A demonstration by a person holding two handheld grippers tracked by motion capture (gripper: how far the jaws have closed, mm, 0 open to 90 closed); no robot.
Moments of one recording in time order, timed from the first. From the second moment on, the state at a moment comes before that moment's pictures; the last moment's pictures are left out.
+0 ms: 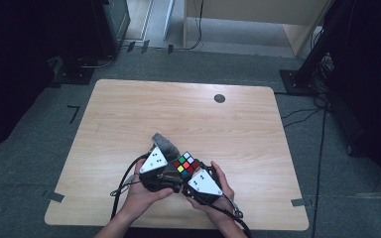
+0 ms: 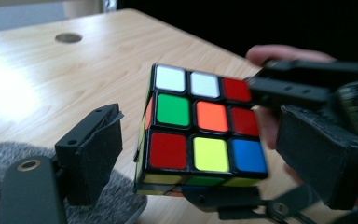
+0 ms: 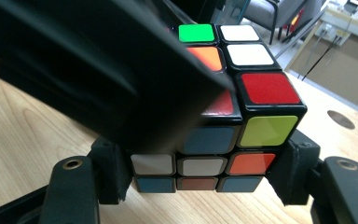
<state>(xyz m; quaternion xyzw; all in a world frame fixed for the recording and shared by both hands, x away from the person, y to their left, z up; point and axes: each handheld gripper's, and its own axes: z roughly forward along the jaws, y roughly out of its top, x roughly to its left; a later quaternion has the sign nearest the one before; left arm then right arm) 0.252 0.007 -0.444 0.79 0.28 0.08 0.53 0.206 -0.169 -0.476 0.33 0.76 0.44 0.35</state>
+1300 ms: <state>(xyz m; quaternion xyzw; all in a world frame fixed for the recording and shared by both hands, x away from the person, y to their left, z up) 0.275 0.037 -0.450 0.74 0.33 -0.06 0.59 0.195 -0.161 -0.481 0.28 0.75 0.44 0.40</state>
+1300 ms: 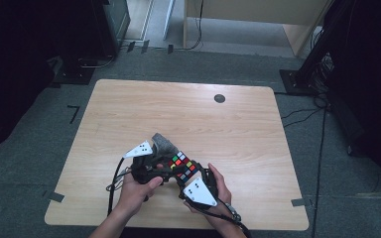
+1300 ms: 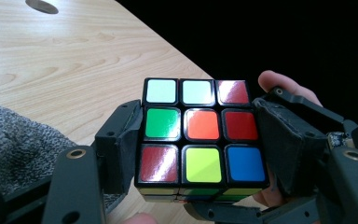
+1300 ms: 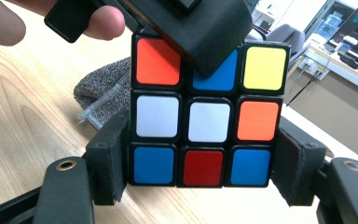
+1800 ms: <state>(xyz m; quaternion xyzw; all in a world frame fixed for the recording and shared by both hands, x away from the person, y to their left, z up) 0.277 0.029 -0.454 0.76 0.35 -0.08 0.55 0.193 -0.159 -0.481 0.27 0.76 0.42 0.42</state>
